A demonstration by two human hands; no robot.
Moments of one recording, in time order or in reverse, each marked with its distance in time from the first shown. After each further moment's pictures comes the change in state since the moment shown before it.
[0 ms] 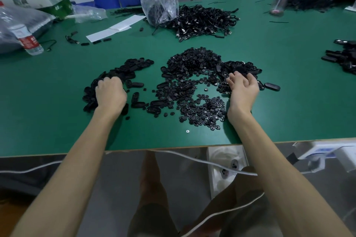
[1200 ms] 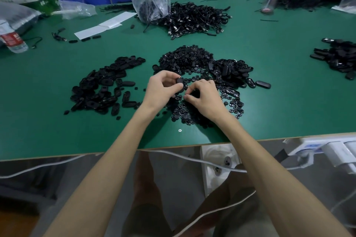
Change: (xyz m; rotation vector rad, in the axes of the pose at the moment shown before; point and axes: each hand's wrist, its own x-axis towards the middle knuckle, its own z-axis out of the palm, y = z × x) left_hand -0.045 0.109 0.031 -1.029 -0.254 0.257; right_hand -0.016 0.015 0.011 -1.091 -0.712 -0.477
